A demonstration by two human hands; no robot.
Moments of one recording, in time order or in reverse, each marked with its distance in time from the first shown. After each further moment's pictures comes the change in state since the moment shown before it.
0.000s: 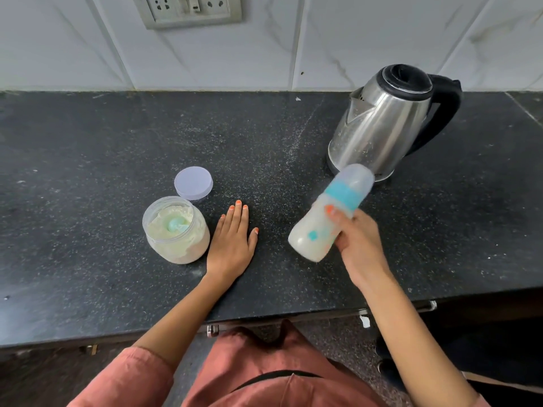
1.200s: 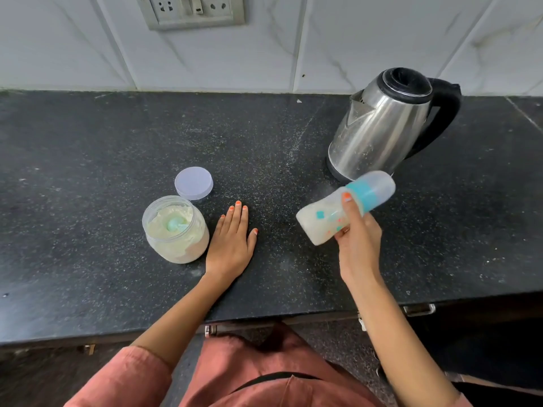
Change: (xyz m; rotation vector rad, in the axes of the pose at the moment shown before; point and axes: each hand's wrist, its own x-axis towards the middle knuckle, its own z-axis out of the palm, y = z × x) left_hand -0.001 0.001 -0.002 0.005 0.001 0.002; right_hand 0.006 0.008 0.003 0.161 0.206 -0.084
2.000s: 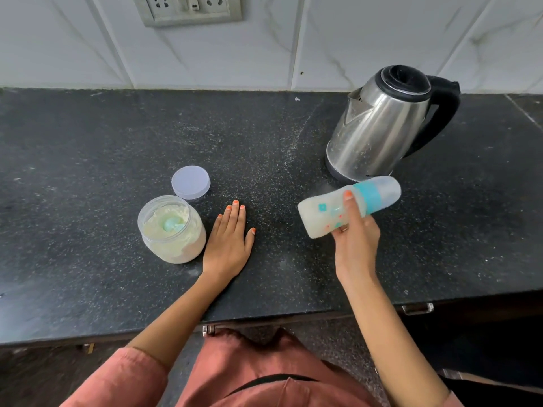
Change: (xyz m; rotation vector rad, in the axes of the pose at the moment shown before) left_hand 0.001 -0.001 0.003 0.009 0.002 -0.004; right_hand 0.001 0.001 0.001 0.069 0.023 0.003
